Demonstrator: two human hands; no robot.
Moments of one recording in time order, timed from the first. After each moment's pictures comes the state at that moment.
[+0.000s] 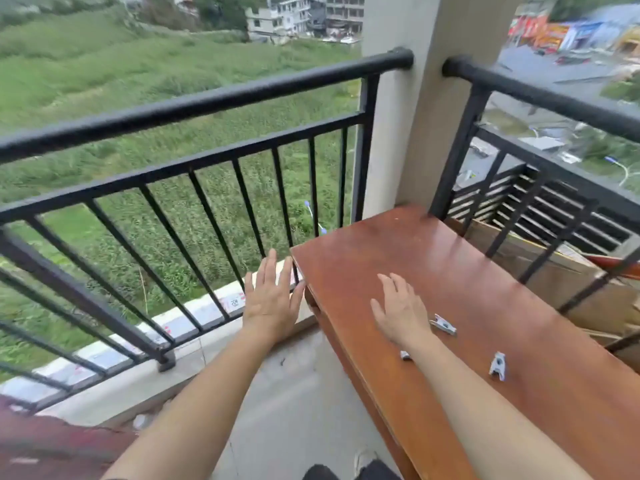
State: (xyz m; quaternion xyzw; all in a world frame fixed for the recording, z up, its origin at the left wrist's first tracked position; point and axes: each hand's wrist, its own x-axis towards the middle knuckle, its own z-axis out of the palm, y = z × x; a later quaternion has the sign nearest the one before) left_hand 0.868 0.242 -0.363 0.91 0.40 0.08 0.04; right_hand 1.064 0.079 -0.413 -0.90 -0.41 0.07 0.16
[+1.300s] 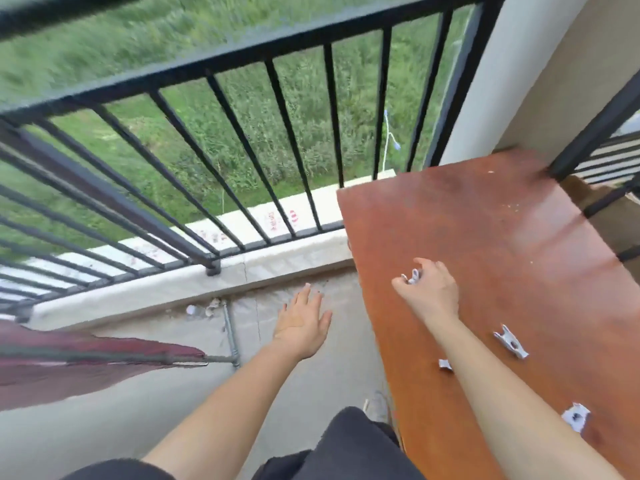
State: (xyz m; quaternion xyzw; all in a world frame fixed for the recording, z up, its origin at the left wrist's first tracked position) left_hand 0.897 0.236 -0.485 0.81 0.52 -0.16 0.24; right_hand 1.131 0.174 -0.488 -0.89 -0.32 0.23 0.22
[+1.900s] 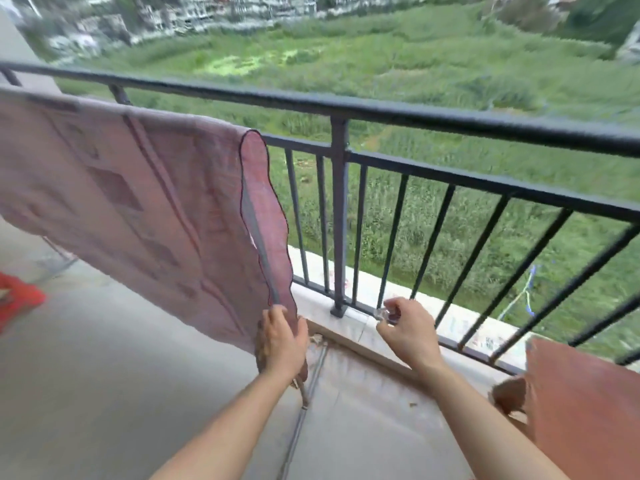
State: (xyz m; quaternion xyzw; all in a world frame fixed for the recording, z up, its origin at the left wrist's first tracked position) left_hand 0.557 0.250 -0.380 0.43 0.85 0.27 0.13; right_hand 0.772 0.323 -0.379 -0.63 -0.70 0.26 0.22
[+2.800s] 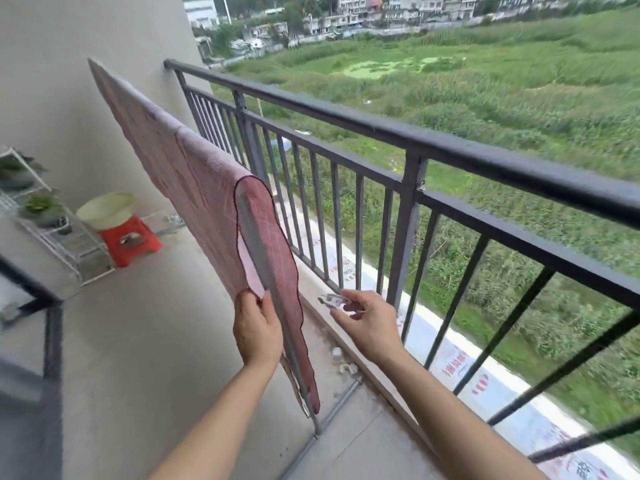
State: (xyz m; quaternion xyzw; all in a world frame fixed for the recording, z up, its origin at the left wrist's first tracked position) left_hand 0.544 0.339 -0.332 0.21 0.85 0.48 -0.11; right_hand 0.686 0.461 -0.342 -0.35 -0.79 0.41 0.30
